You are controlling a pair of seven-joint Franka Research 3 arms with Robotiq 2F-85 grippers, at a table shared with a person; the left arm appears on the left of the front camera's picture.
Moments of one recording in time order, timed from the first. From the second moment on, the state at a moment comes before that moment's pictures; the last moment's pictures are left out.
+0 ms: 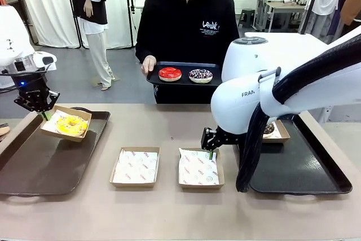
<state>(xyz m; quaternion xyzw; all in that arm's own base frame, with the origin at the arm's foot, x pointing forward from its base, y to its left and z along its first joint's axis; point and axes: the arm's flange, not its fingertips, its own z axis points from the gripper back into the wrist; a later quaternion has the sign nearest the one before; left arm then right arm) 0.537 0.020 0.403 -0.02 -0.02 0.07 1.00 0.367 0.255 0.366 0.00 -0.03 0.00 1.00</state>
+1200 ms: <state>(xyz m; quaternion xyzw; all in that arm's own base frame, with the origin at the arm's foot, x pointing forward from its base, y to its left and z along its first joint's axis) 0.590 0.023 0.379 0.02 0.00 0.05 1.00 0.366 0.260 0.324 0.02 -0.03 -0.03 1.00</state>
